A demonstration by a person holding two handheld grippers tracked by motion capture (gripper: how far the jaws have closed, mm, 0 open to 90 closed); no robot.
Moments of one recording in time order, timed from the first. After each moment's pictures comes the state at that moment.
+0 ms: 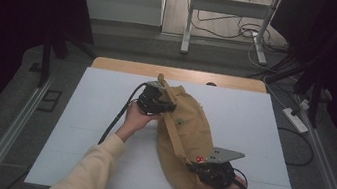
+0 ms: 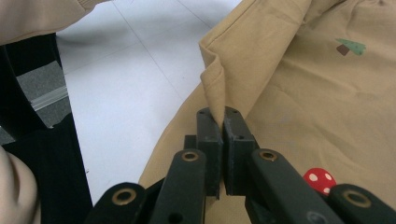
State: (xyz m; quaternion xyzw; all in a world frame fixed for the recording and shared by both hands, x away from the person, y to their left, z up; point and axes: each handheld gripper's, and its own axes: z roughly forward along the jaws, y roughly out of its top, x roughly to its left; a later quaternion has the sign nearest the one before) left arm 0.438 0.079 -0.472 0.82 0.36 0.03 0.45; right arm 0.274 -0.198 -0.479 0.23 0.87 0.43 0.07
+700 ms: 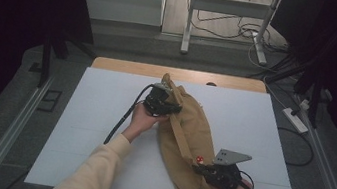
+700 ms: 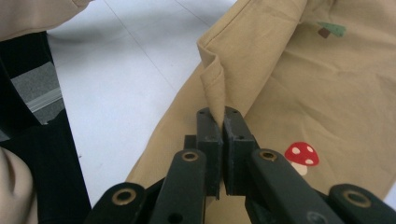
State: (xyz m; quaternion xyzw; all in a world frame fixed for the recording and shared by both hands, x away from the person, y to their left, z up) left arm 0.441 0.060 -0.475 0.82 0.35 0.02 0.44; right arm 0.273 -0.215 -0.482 0.25 0.86 0.43 0.07
